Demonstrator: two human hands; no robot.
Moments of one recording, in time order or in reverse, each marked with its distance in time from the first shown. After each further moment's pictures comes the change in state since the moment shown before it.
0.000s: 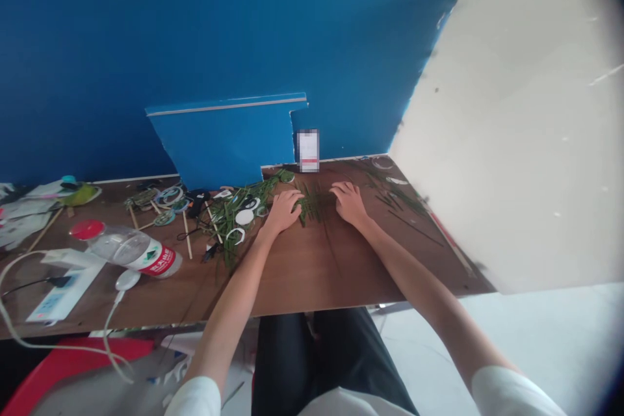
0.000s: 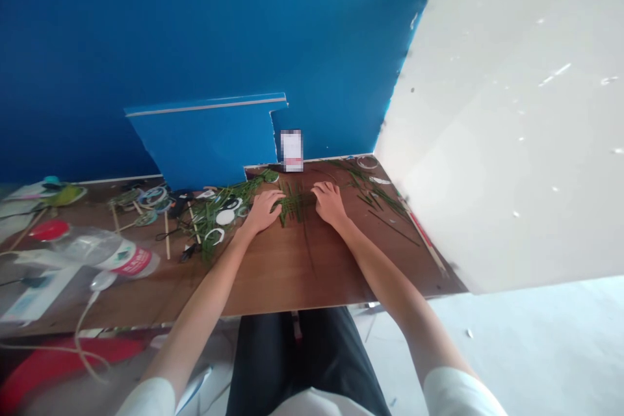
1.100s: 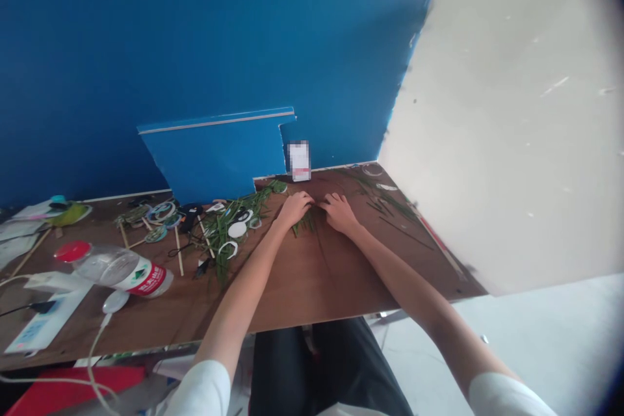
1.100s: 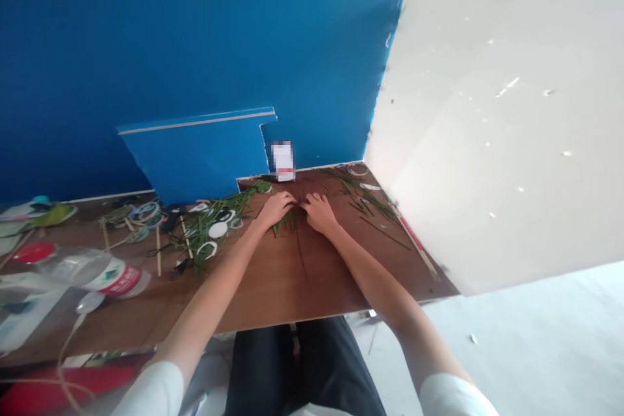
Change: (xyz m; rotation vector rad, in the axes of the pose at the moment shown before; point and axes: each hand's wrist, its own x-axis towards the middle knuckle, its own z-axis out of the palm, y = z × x) left_hand 0.072 0.010 0.033 0.069 -0.151 0.157; right_hand 0.002 -0.008 -0.008 -0.146 -0.175 -0.060
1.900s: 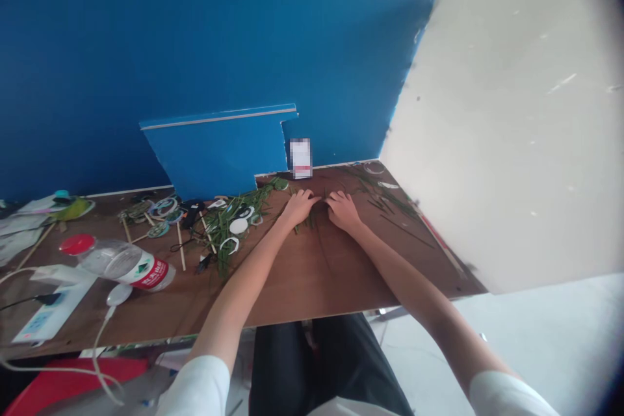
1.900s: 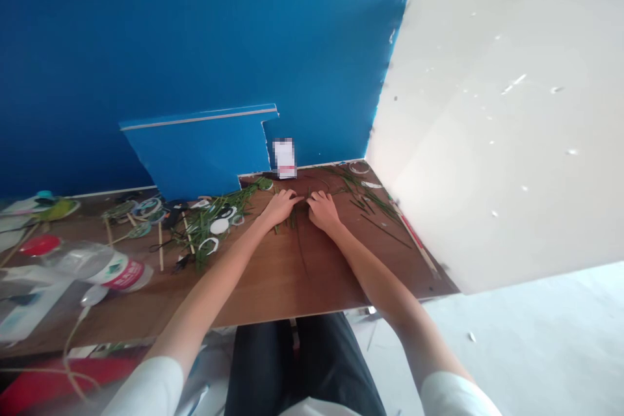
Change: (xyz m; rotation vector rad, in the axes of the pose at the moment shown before) left_hand -0.005 0.015 0.001 0.186 -0.037 0.034; right_hand -0.005 0.003 -0.001 0.028 0.019 0.084
